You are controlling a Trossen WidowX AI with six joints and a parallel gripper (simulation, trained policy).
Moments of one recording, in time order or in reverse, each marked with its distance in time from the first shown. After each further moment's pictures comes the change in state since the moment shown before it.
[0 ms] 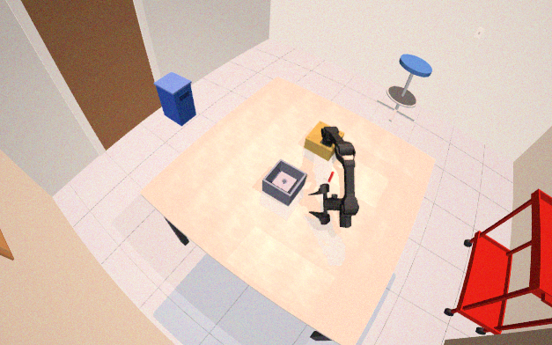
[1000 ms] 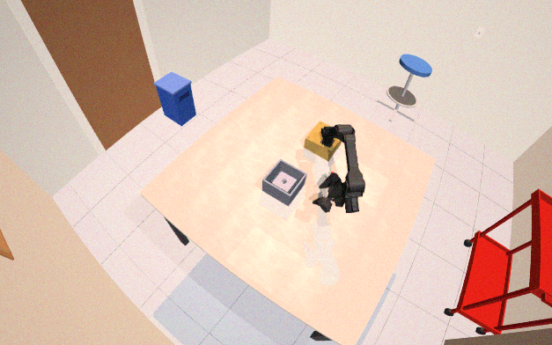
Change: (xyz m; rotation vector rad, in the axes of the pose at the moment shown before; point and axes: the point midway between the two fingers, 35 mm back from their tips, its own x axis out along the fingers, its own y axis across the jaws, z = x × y) arm -0.059 0.056 -0.058 0.894 -0.316 -0.110
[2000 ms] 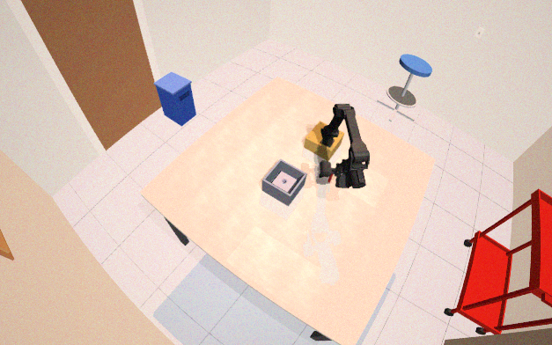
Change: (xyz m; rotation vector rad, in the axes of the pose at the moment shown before) arm -0.053 0.067 -0.029 1.043 -0.233 0.214
